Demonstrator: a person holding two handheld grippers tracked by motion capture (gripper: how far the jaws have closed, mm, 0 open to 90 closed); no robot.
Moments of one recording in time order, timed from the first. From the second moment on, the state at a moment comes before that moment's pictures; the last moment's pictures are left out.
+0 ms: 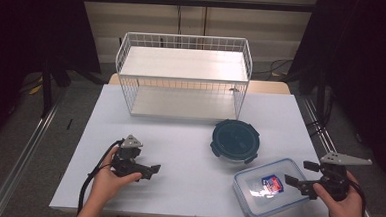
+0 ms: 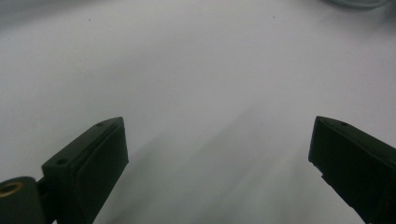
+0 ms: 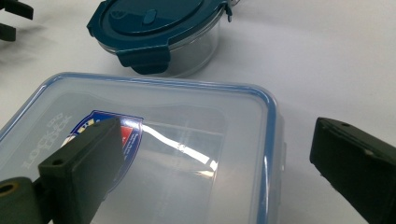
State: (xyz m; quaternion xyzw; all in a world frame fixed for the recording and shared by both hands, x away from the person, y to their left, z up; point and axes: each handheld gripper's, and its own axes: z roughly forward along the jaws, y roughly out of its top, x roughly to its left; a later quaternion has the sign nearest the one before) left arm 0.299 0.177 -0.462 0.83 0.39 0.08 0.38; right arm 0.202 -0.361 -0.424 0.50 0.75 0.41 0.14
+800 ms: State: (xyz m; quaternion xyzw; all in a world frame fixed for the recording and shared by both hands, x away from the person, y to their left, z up) left arm 0.298 0.163 -0.458 0.84 0.38 0.08 0.38; right arm 0.168 -0.362 -0.431 0.49 0.78 0.39 0.12
